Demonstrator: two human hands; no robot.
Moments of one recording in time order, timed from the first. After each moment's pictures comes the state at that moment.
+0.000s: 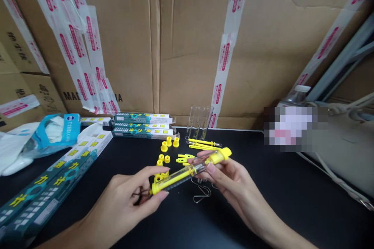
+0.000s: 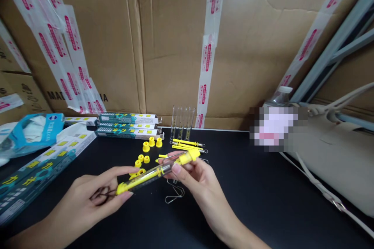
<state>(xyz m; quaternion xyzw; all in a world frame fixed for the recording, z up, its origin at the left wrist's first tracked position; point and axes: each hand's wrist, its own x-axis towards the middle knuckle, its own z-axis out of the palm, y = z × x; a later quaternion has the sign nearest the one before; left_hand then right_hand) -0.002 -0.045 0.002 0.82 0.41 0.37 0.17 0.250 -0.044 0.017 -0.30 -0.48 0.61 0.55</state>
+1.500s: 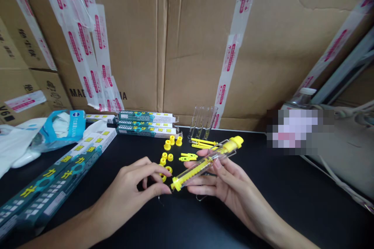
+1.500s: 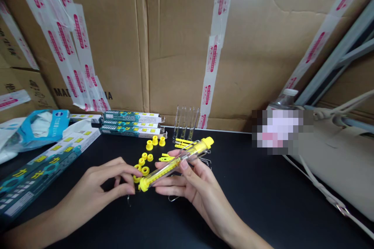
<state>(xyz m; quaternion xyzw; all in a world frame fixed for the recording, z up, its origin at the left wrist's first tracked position) -0.003 -0.036 0.008 0.80 0.42 0.36 0.25 0.247 -0.048 0.020 -0.25 -0.42 0.72 0.49</state>
